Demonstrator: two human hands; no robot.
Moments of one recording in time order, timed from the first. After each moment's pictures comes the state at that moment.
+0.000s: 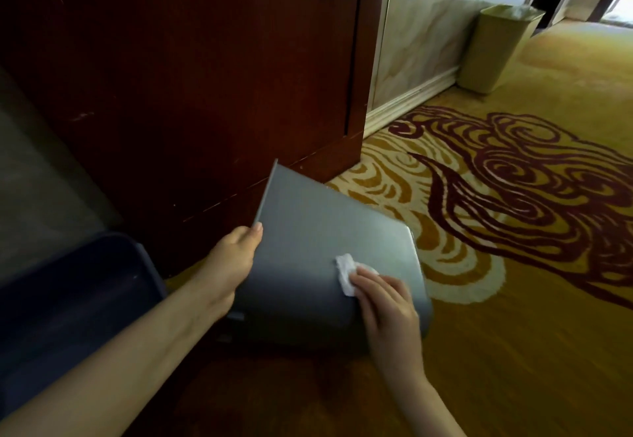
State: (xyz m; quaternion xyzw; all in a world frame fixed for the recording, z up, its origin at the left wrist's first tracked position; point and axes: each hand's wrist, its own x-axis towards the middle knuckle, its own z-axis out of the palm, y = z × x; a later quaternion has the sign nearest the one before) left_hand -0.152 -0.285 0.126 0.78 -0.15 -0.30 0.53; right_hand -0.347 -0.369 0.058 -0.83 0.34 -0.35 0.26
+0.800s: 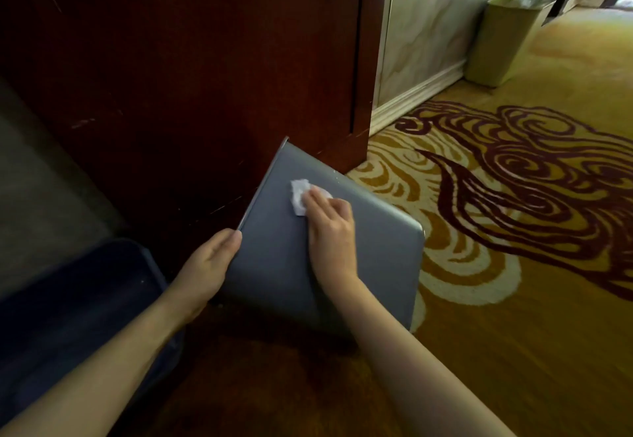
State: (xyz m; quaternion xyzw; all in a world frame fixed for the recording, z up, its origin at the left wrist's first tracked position) left_hand -0.110 -0.255 0.096 0.75 -0.31 -0.26 0.53; right_hand -0.214 -0.410 0.068 -0.85 0.28 -0.41 0.20
